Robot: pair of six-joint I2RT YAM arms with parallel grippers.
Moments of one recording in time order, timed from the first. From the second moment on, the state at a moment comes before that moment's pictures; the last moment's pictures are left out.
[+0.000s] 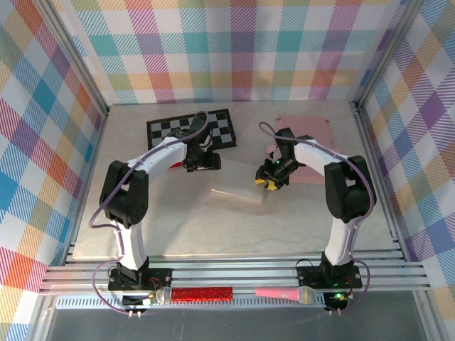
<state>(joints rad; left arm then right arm) -0.45 1.93 1.49 -0.79 0.09 -0.44 0.34 1.90 1.31 -0.85 -0.53 0.56</state>
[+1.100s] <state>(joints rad) -0.45 1.84 1.21 -0.58 0.19 -0.45 0.36 1.95 1.34 -0.91 -0.49 0.51</state>
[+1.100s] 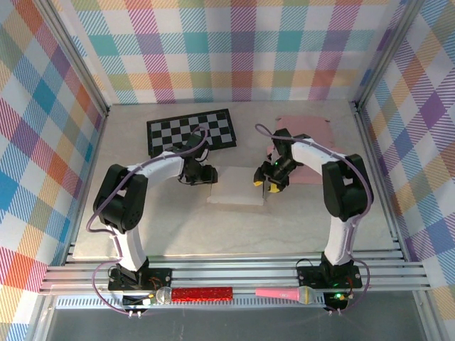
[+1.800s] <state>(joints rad) -0.44 1.52 0.83 -0.47 0.29 -0.60 0.52 1.89 1.22 -0.84 -0.51 0.47</state>
